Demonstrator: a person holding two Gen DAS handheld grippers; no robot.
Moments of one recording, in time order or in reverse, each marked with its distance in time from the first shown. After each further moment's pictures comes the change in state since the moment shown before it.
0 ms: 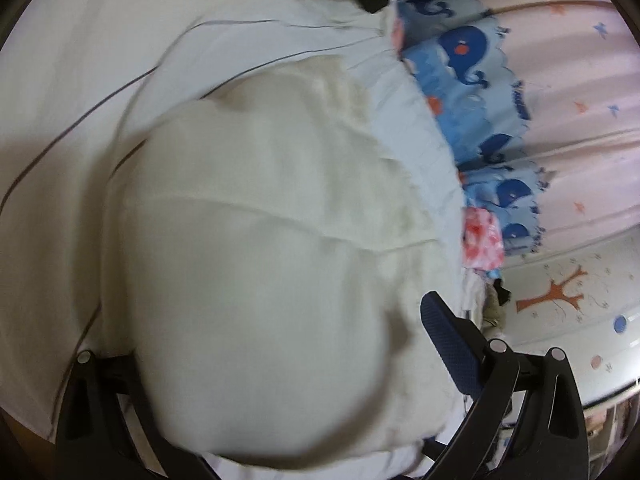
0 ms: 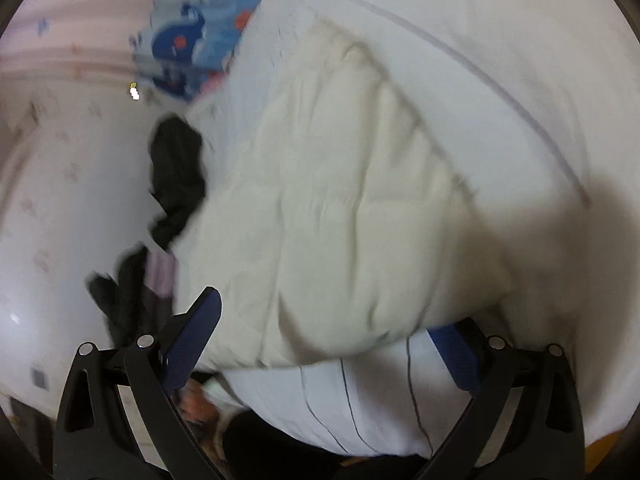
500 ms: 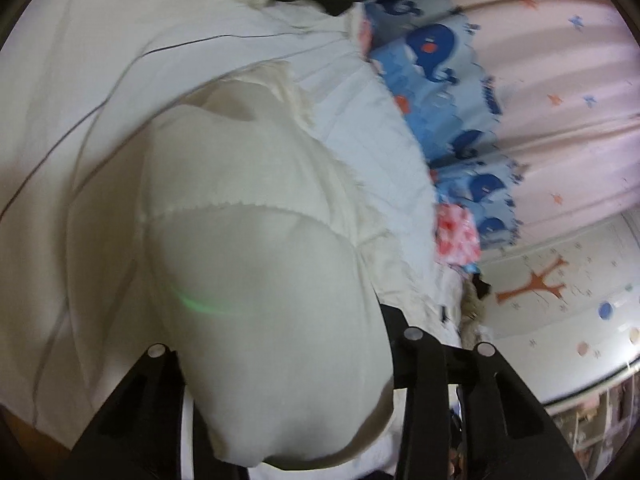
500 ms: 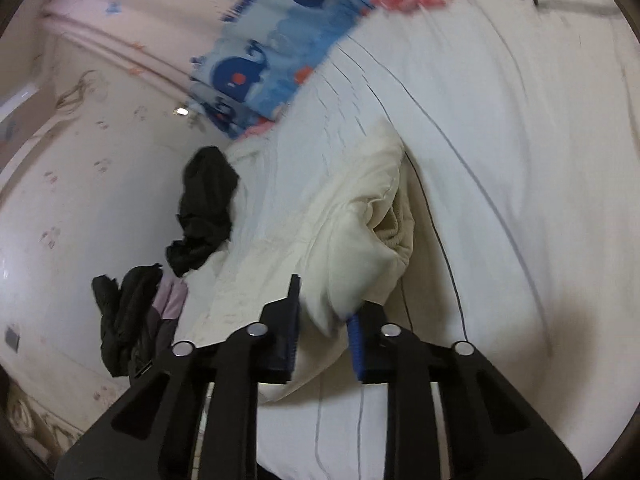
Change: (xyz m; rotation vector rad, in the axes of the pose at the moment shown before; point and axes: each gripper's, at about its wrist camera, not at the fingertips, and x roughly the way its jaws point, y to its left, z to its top) left arm -0.023 -0.044 -0.004 0.075 0.004 -0.115; right arm -0.052 0.059 0.021 -0.276 -0.217 0.022
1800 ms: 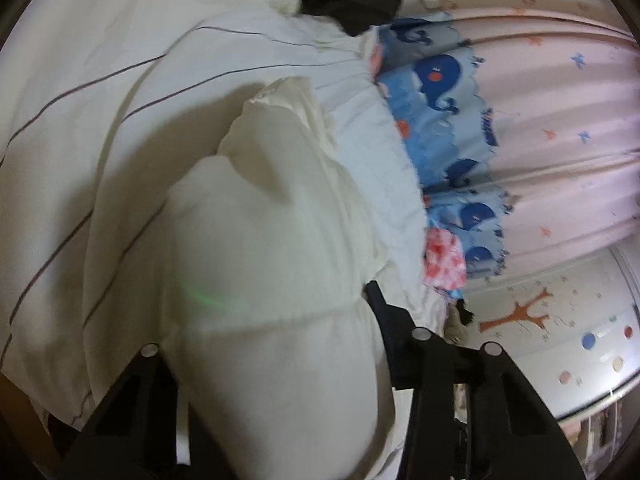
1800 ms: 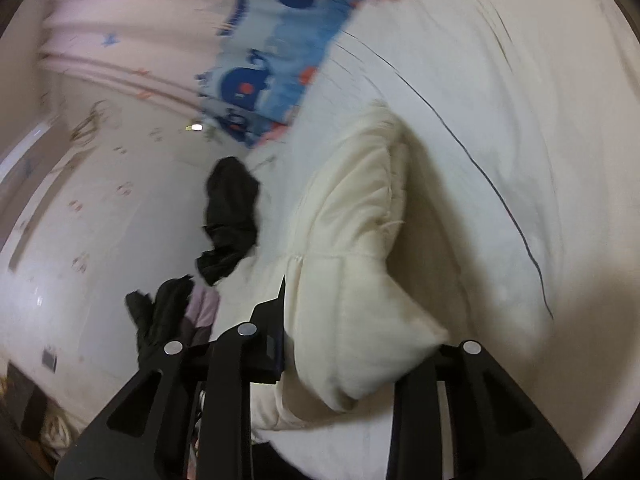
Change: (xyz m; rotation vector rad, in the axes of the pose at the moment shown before) left arm -0.008 0.026 -0.033 -0.107 -0.079 -0.034; right arm 0.008 -0.025 -0.015 0.115 0.000 0.128
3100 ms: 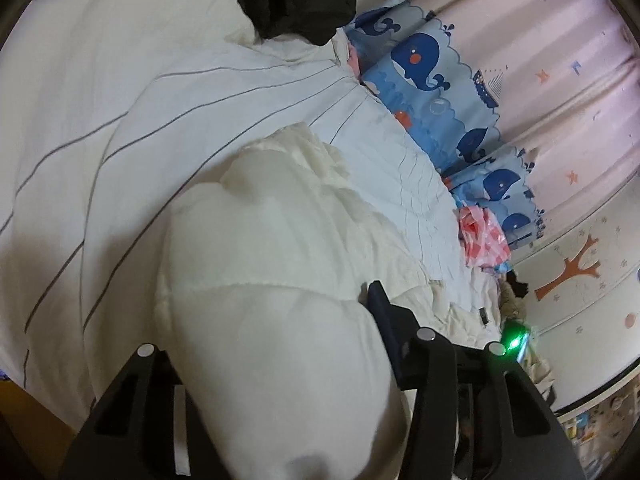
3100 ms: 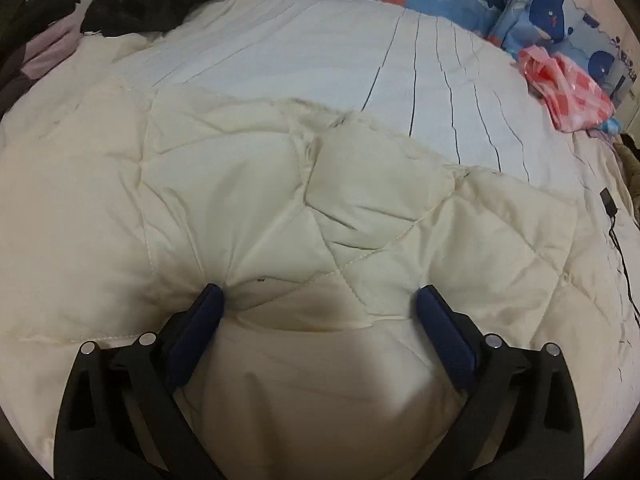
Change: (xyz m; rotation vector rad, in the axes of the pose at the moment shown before) left arm 0.016 -0.038 -0.020 0.249 -0.090 0.184; right arm 0.247 0.114 -0.088 -0.875 0.368 -0.759
